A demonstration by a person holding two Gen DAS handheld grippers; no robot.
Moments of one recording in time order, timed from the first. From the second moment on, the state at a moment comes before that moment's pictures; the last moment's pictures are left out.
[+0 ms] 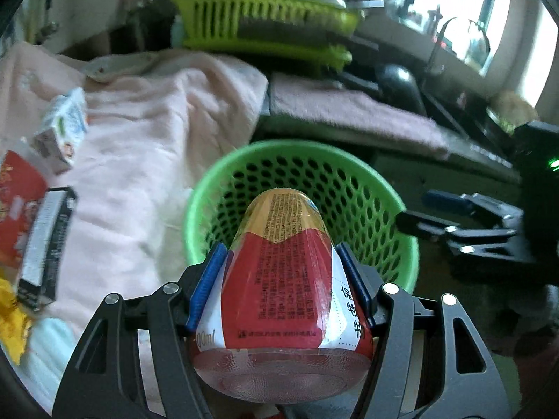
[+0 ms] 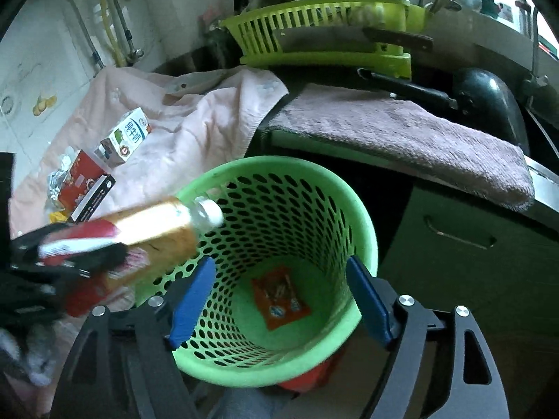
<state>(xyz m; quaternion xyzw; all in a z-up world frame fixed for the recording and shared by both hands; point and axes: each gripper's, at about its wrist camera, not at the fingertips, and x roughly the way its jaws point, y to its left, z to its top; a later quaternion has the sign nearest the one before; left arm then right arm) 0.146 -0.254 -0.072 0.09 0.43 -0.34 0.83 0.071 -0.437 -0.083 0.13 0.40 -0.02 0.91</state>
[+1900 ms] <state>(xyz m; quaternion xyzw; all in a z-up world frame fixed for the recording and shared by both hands) 0.120 0.044 -0.023 -0.04 0.37 -0.06 0.92 0.169 -0.215 -0.035 0.09 0.42 0.17 0.88</state>
